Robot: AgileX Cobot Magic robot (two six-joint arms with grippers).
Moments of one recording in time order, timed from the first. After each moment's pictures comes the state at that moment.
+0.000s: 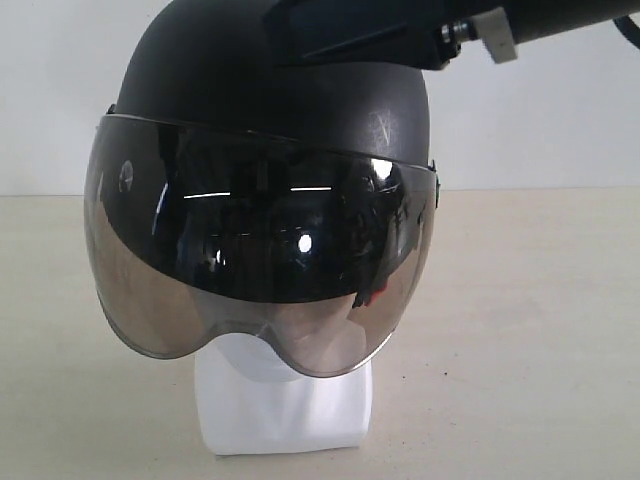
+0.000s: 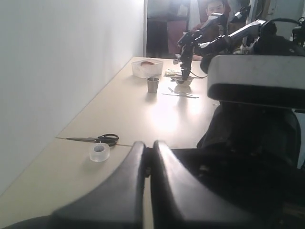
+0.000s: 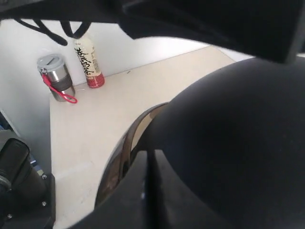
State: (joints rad) left arm -0.39 1.46 -1.51 1.75 -1.05 -1.77; right arm 0.51 1.20 -1.22 1.07 0.87 -1.03
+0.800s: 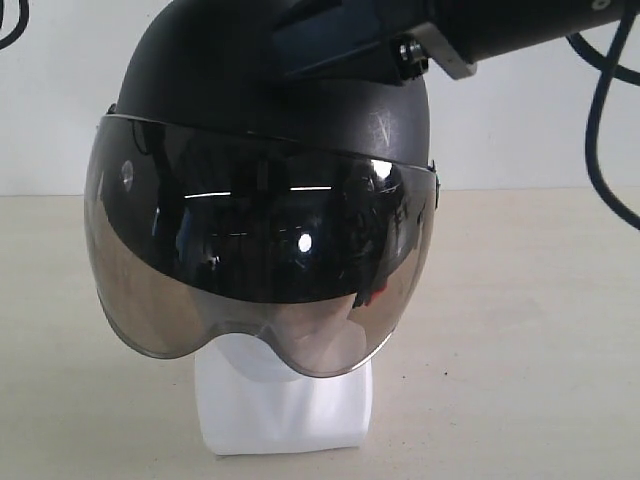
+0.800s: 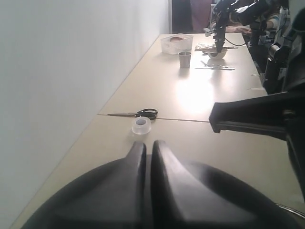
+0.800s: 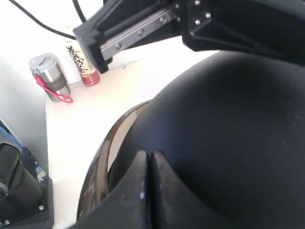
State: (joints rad) left arm -0.26 1.57 -1.51 1.75 -1.09 -1.57; right arm 0.53 1.27 -1.25 1.04 0.84 -0.99
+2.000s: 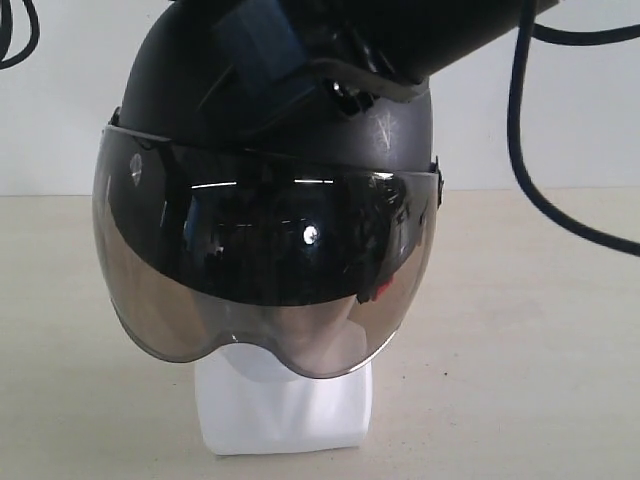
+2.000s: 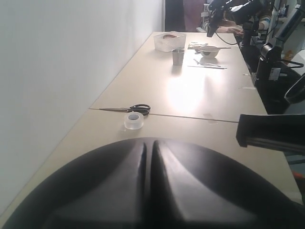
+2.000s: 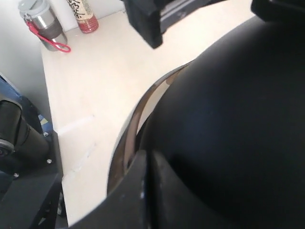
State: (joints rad) left arm -0.23 1.61 -1.51 1.74 -1.13 -1.57; right arm 0.71 1.35 -1.41 0.64 0.93 -0.60
